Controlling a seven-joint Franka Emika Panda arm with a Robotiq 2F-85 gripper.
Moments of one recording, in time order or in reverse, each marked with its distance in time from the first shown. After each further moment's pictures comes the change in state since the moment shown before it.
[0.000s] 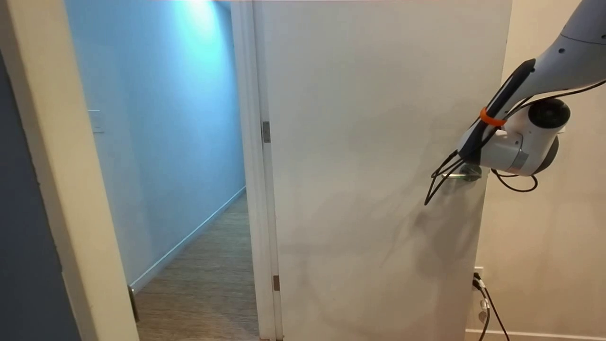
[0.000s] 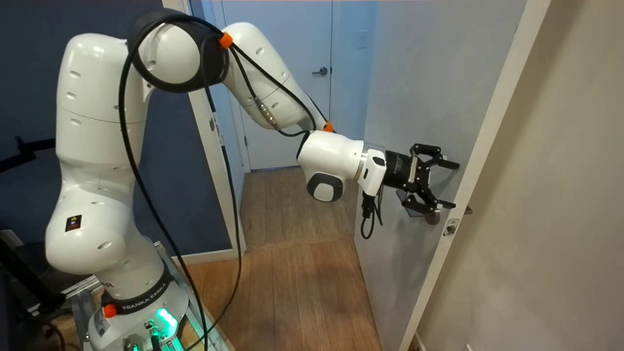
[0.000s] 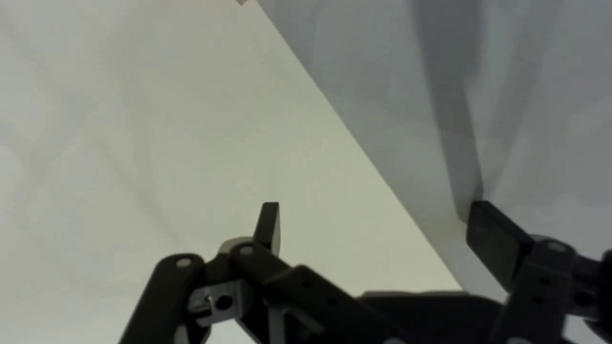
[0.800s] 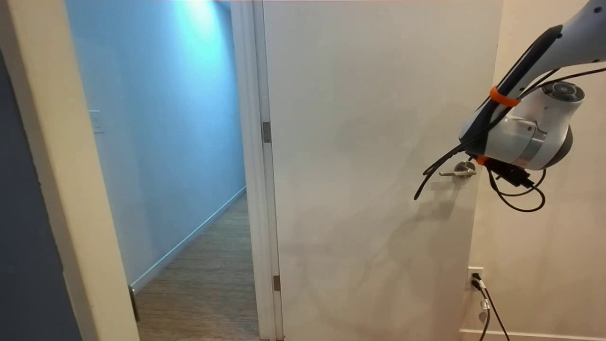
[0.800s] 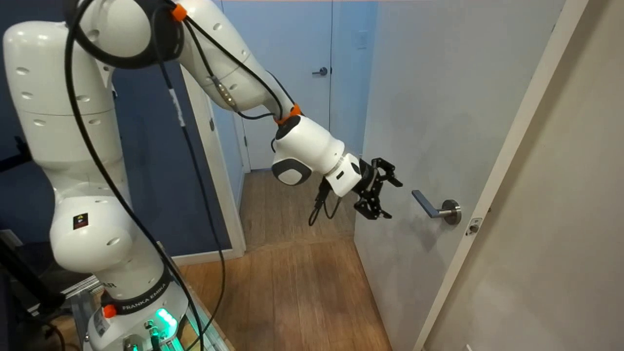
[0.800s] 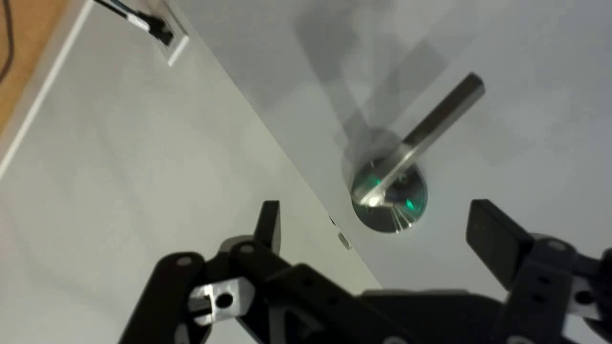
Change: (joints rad) arm 0.095 -0.229 0.050 -0.244 0.124 -0.421 -0.036
